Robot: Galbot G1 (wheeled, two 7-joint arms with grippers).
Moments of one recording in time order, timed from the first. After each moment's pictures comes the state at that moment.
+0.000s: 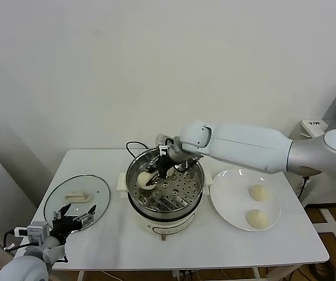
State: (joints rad) left arm 1.50 -1.02 -0.60 -2.11 -0.62 0.52 -0.17; right arm 0.49 1.17 -1.37 1.30 0.93 -0.40 -0.65
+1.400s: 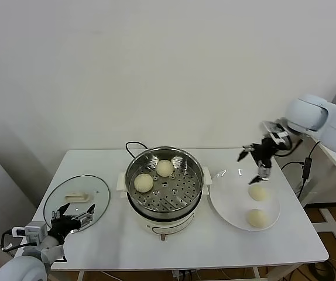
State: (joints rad) left arm 1.51 -1.03 -0.62 -2.12 -0.63 0.52 -0.17; right arm 0.64 0.54 -1.33 1.37 0.34 -0.05 -1.25
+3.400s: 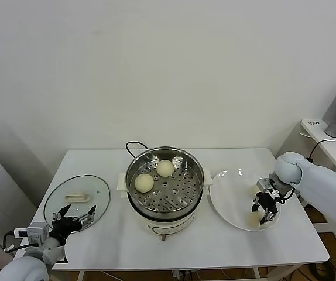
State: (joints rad) left arm 1.51 -1.03 -0.61 -2.12 -0.62 0.53 -0.17; right arm 0.02 0.63 -0.85 1.18 -0.07 0.07 -1.28
